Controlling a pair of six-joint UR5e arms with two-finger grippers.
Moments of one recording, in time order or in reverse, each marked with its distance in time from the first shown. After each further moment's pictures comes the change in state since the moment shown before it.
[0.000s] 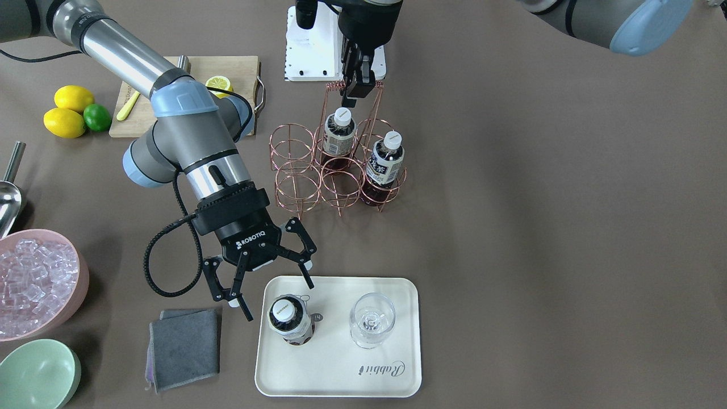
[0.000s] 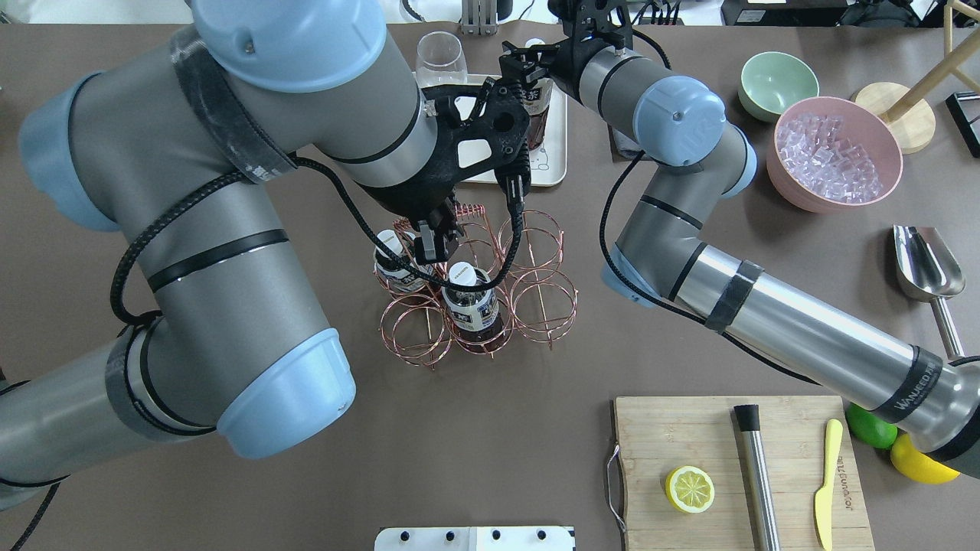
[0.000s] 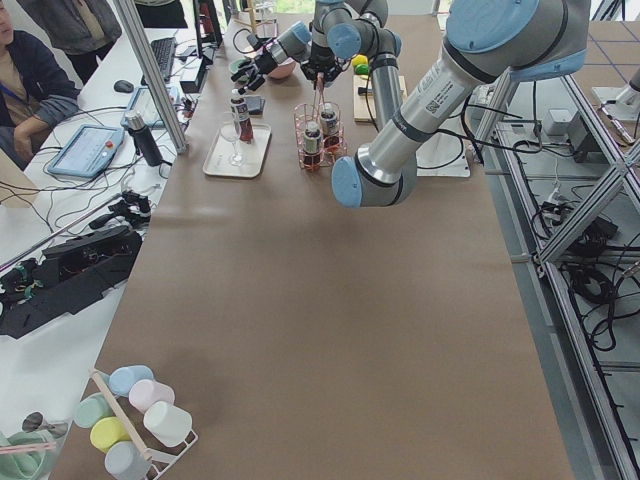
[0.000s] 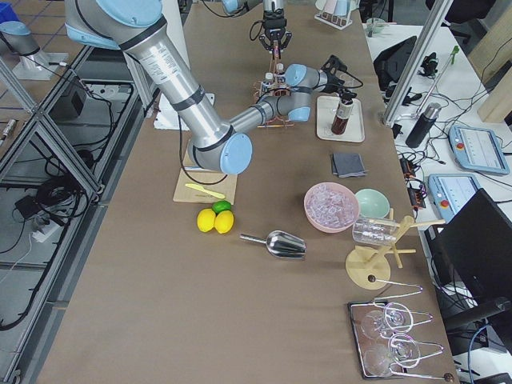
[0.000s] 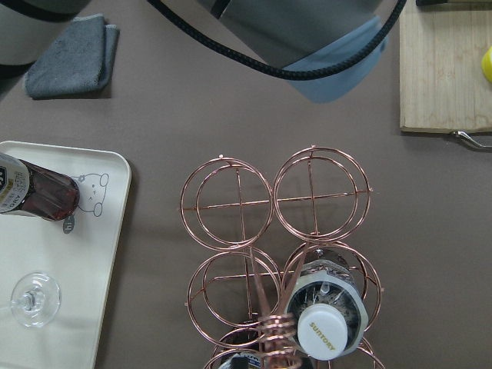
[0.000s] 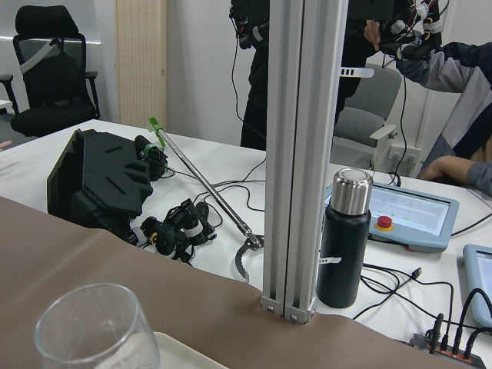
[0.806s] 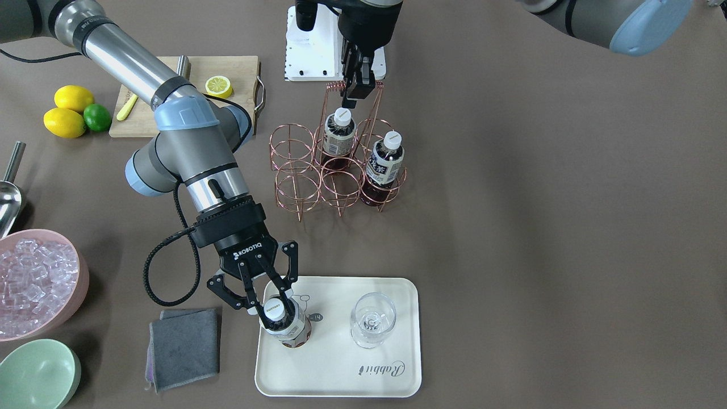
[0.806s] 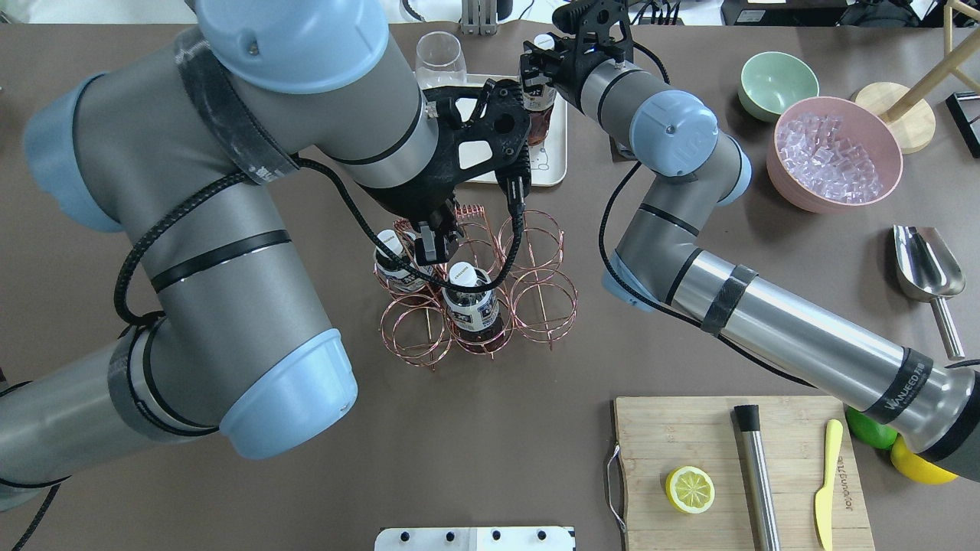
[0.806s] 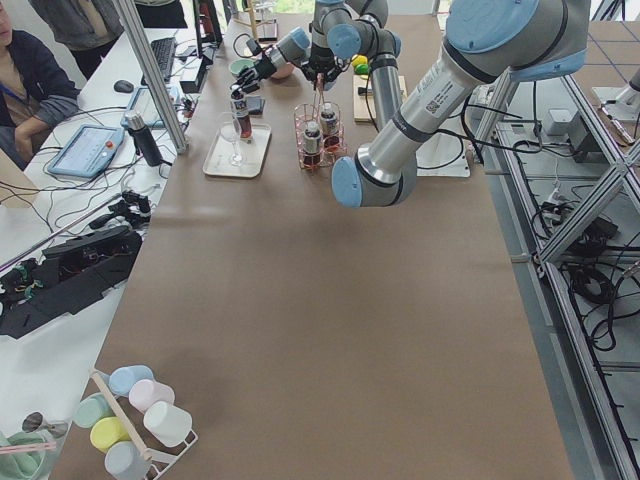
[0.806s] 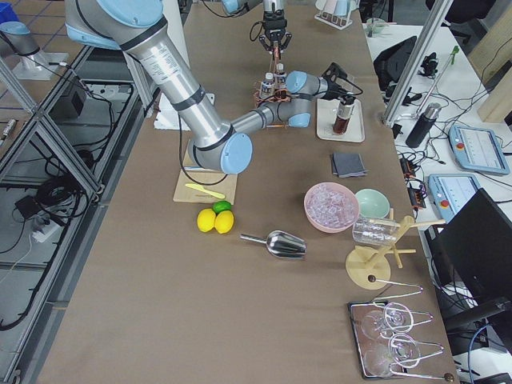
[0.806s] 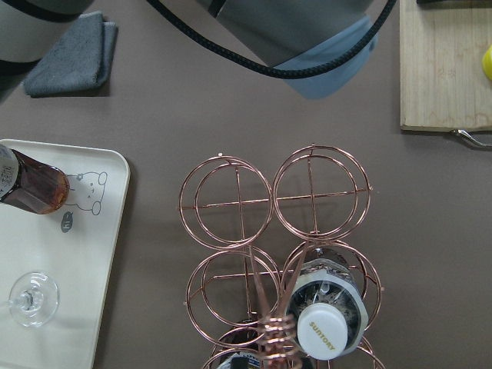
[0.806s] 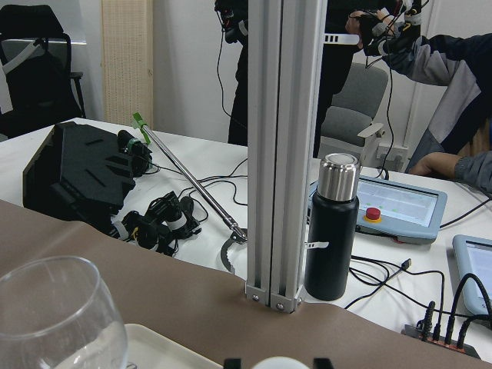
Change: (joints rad) left arm 0.002 0.001 0.004 0.000 0.000 0.000; right arm -0.010 0.008 -0.077 0.053 -0.034 0.012
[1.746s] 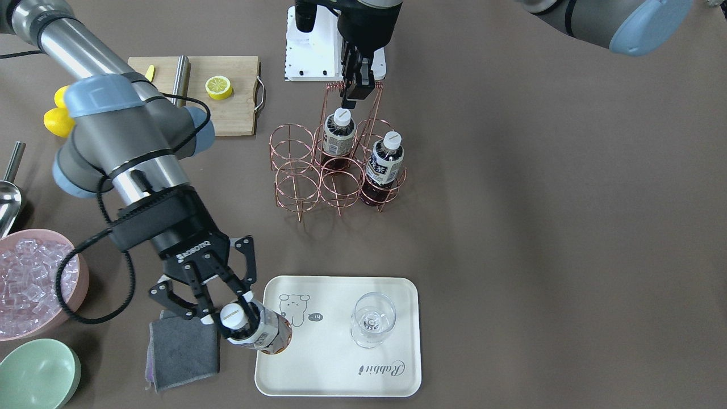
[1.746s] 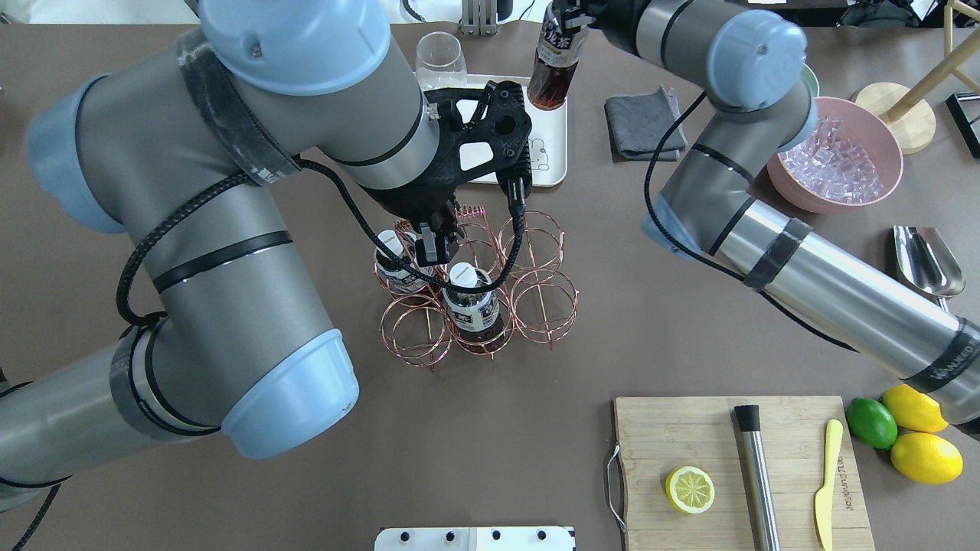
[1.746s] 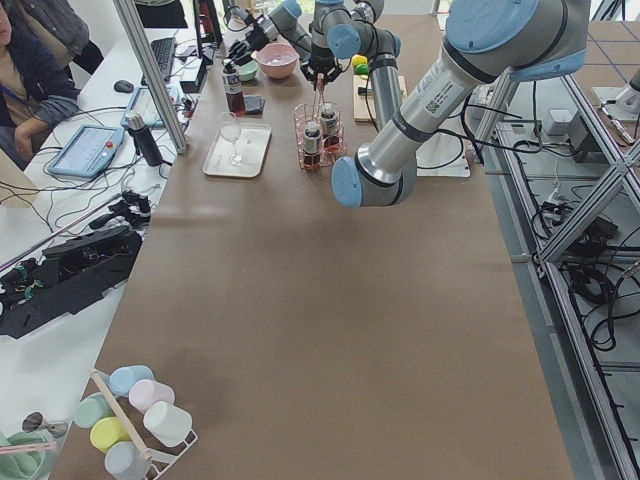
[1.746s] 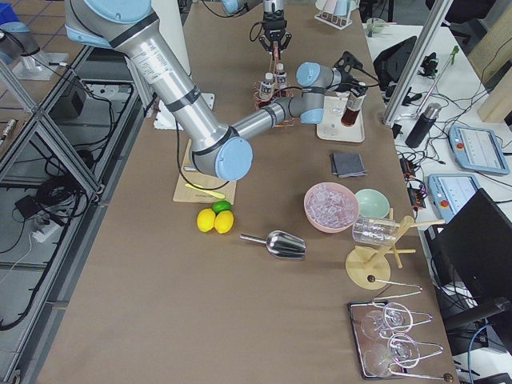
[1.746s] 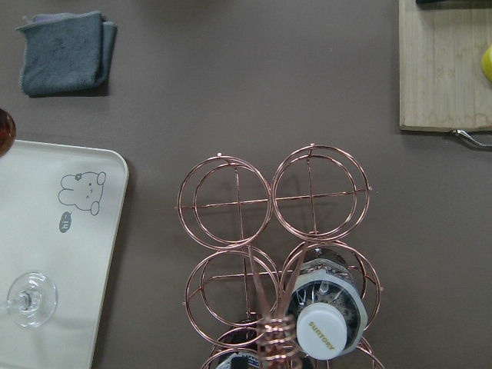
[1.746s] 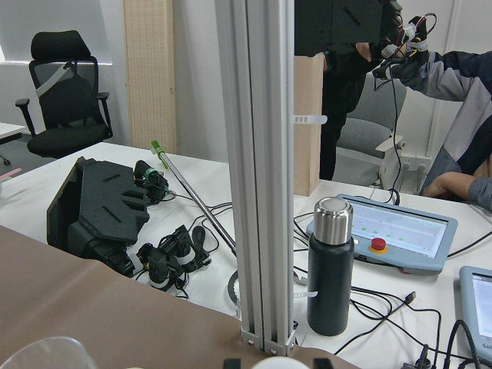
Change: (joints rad) left arm 0.001 -0.001 0.003 0.000 -0.001 0.000; right arm 0.127 -0.036 0.100 -0.003 0.183 0.007
